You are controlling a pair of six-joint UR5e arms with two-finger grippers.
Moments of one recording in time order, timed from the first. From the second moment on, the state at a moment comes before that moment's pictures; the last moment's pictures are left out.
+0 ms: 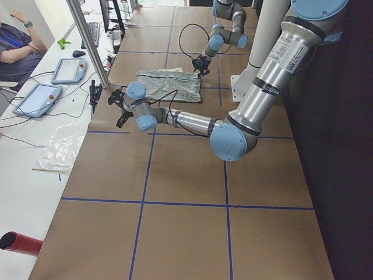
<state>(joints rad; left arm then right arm) -1.07 -2.08 -1.22 -2.44 -2.06 -0.60 0.24 -0.93 1.76 -1.80 1.34 0.50</state>
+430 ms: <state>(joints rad) -1.07 -2.08 -1.22 -2.44 -2.06 -0.60 0.24 -0.93 1.75 -1.80 1.34 0.49</state>
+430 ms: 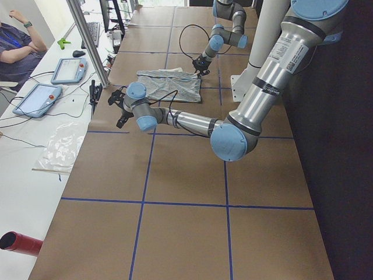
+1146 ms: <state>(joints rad) -1.07 -2.08 -1.22 -2.44 -2.06 -0.62 0.25 -0.95 1.79 -1.80 1.35 0.49</state>
